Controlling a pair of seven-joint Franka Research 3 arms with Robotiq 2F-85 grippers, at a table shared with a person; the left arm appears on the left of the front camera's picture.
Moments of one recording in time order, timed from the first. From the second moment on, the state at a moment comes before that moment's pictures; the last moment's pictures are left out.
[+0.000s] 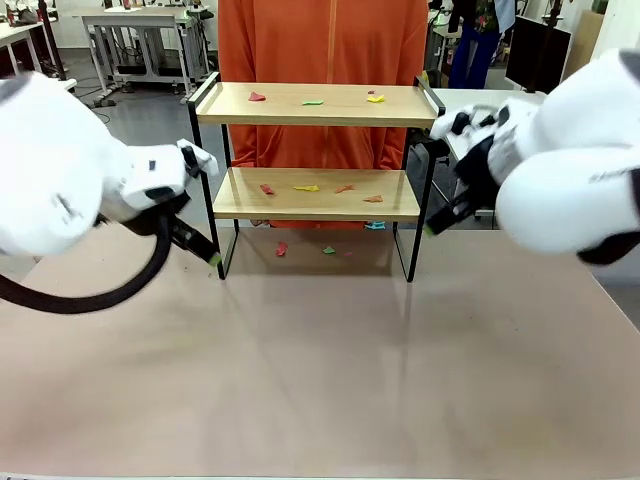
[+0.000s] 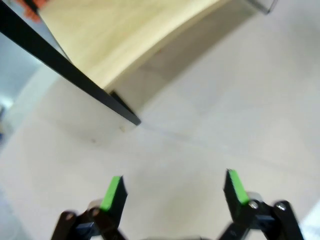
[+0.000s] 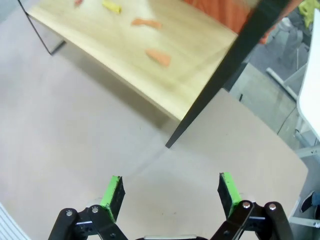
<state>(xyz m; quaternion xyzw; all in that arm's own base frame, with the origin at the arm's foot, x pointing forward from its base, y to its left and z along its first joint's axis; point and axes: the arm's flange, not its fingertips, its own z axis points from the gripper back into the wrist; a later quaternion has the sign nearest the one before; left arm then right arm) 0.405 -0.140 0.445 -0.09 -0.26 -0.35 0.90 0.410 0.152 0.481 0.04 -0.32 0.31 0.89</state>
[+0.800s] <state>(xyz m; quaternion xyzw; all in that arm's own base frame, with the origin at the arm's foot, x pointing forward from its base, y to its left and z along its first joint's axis) 0.454 0.047 0.476 -0.26 -0.36 -0.56 0.70 0.435 -0.042 0.480 0.12 -0.39 0.46 0.79</state>
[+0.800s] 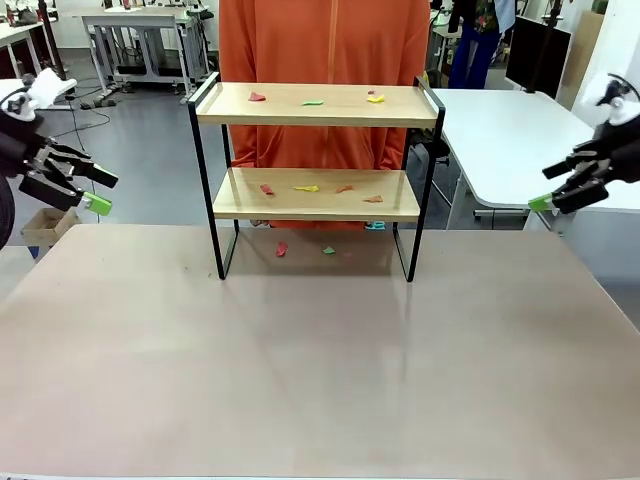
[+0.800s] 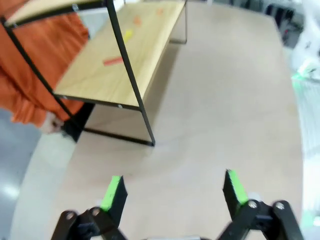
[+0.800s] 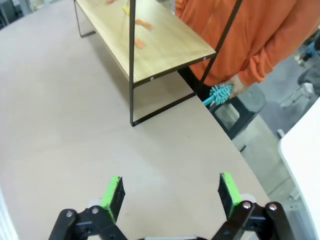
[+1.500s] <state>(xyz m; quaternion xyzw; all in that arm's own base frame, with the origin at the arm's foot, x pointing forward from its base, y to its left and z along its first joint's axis) 0.457 0.050 0.476 -0.25 -0.36 -0.57 0.70 0.435 -0.038 0.480 0.11 -0.38 0.47 0.79</state>
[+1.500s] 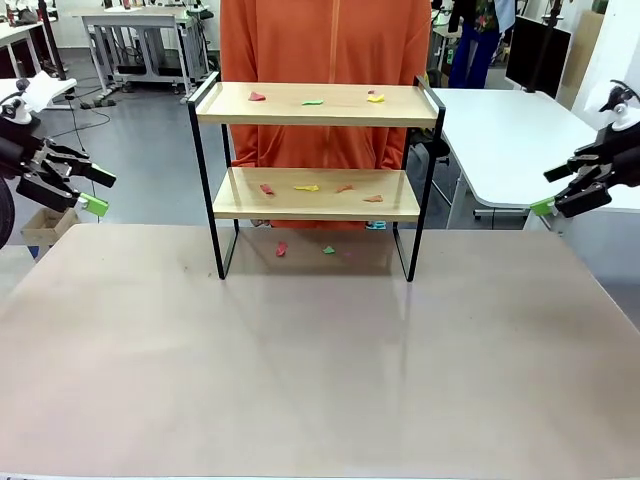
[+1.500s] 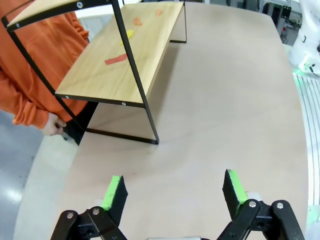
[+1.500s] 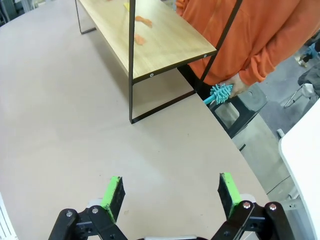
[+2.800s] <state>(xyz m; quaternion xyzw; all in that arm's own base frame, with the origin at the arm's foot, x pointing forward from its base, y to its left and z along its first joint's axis) 0.581 0.151 0.385 -0.41 -0.51 -0.52 0.55 0.569 -0.205 0.392 0.32 -0.49 0.46 0.67</state>
